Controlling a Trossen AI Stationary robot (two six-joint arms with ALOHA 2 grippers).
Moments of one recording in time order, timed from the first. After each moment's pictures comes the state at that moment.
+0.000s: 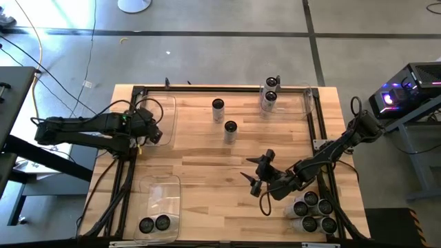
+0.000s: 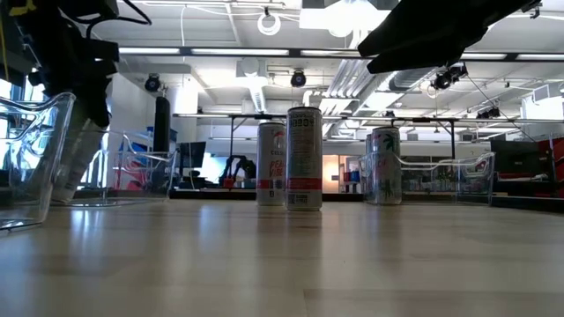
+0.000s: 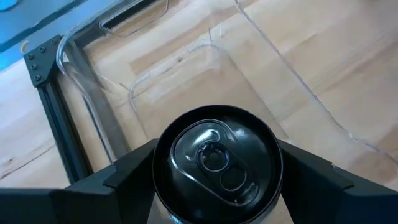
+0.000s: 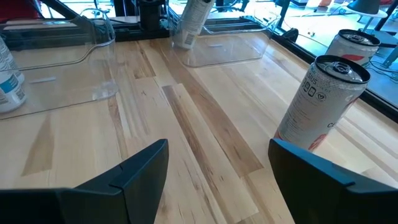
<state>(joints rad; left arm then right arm) 0.07 0.78 0.69 -1.20 -0.58 -0.82 0.59 1.50 0.84 0.00 0.91 0.48</state>
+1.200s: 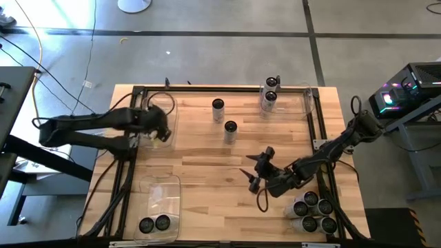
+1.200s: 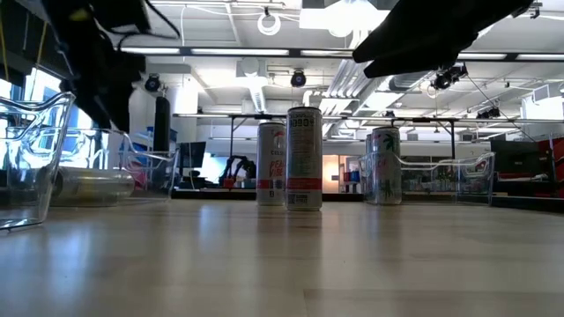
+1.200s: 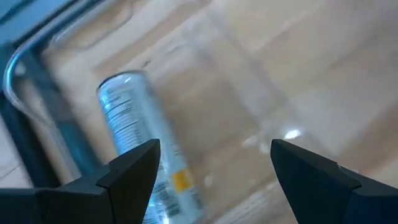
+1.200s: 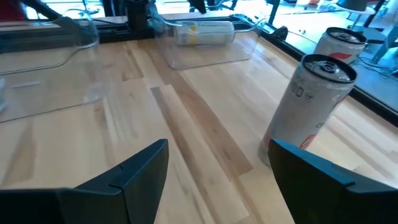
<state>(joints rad) 0.25 0.97 0.75 -1.05 -0.44 -0.62 0.56 1.50 0.84 -0.01 0.92 0.49</state>
